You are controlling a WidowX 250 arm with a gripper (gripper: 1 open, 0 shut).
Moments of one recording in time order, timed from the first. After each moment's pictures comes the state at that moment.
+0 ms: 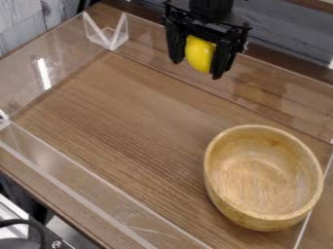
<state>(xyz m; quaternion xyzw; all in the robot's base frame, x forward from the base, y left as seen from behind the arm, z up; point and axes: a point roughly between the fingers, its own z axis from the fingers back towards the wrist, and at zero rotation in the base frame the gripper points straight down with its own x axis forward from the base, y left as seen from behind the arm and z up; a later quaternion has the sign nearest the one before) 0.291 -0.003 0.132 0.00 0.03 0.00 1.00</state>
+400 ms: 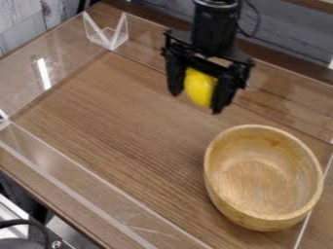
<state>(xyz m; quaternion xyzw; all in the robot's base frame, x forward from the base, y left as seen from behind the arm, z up) 0.253 -0.045 0.119 0.00 0.07 -0.04 1.00</state>
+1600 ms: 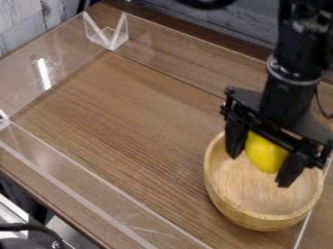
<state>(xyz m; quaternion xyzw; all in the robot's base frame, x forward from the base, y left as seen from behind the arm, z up) 0.220 -0.123 0.099 0.00 0.03 -0.07 1.00</state>
